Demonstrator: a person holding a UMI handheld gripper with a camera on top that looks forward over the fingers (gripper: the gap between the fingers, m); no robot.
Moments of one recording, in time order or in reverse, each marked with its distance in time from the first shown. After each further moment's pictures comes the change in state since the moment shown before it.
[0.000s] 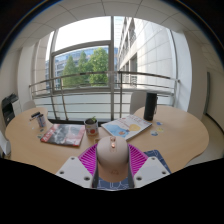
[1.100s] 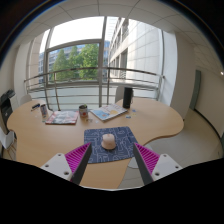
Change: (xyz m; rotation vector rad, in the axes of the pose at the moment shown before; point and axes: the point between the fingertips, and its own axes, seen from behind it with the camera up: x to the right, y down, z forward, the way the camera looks) arm 0.057 0.048 -0.236 -0.086 0.124 -0.007
